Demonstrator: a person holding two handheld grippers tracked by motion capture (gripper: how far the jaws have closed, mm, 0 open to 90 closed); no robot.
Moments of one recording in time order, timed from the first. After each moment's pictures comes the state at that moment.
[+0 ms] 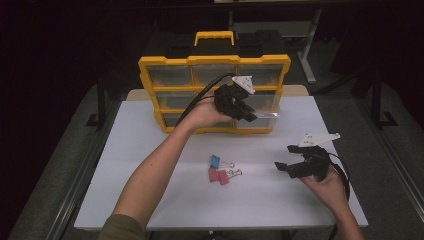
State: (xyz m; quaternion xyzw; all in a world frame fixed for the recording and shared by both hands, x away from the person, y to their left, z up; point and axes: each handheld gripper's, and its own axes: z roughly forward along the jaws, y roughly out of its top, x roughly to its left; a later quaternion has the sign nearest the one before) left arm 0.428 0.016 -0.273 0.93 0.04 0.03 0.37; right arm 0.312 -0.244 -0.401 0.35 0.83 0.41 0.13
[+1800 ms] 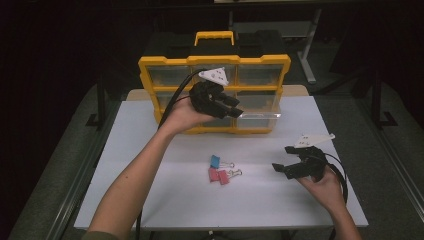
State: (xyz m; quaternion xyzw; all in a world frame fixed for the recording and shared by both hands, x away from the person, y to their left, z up) left arm 0.411 0.076 -0.252 0.89 0.08 0.06 0.45; right arm 0.313 -0.236 -0.404 0.35 0.84 0.40 0.12
